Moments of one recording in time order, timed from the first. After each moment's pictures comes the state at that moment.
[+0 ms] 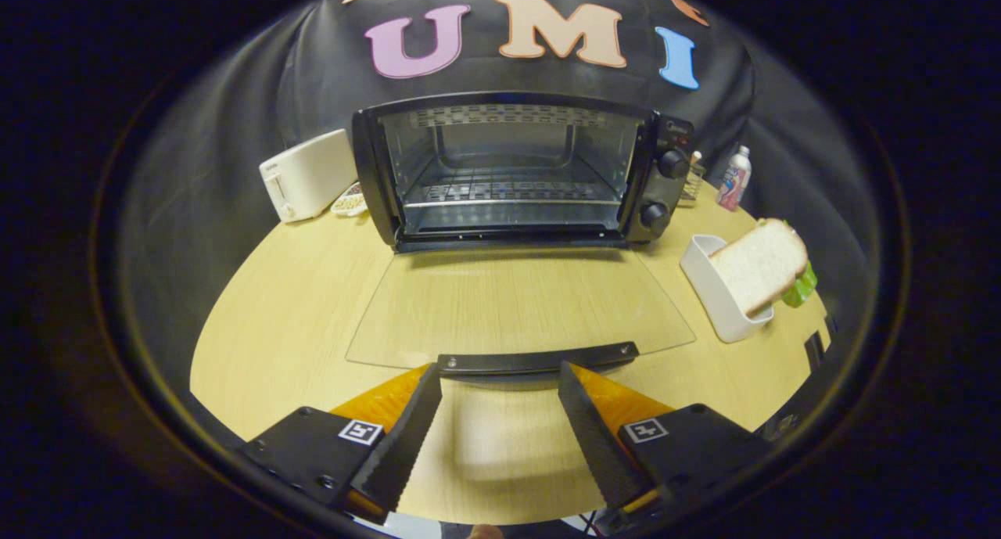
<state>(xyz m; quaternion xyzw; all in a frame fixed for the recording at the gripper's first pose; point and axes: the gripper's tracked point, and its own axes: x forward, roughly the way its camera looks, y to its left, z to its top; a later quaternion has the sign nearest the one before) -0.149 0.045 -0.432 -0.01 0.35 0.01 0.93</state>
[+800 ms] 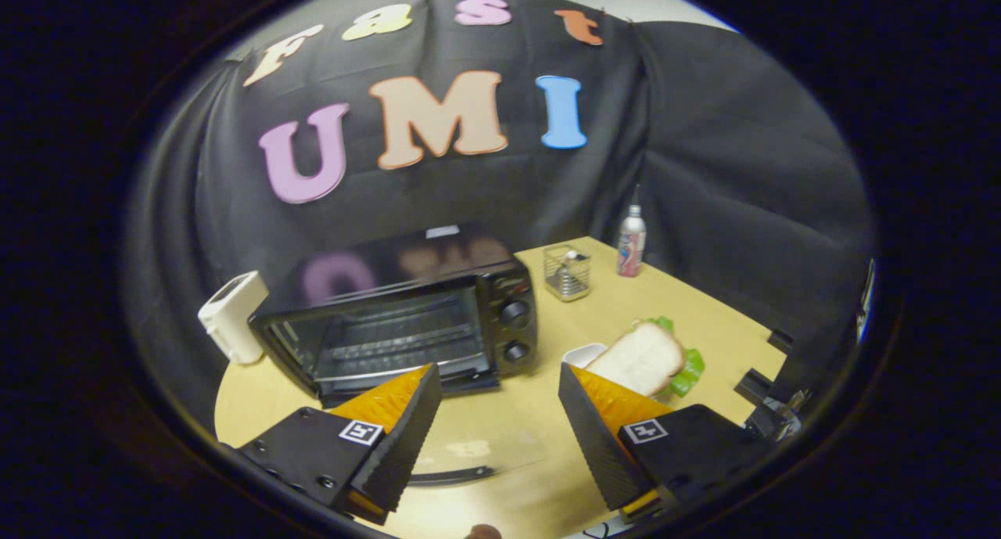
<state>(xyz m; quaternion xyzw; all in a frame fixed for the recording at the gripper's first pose) -0.083 -0.115 -0.296 0.09 0.19 -0.18 0.96</state>
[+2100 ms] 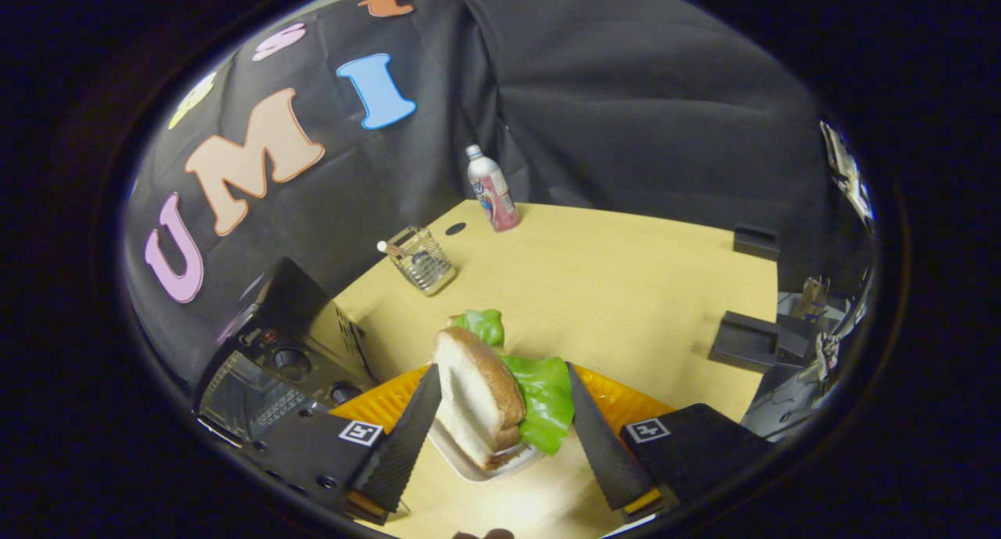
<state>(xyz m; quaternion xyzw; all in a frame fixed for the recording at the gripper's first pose) -0.078 -0.292 -0.406 0.27 0.24 -0.29 0.89</state>
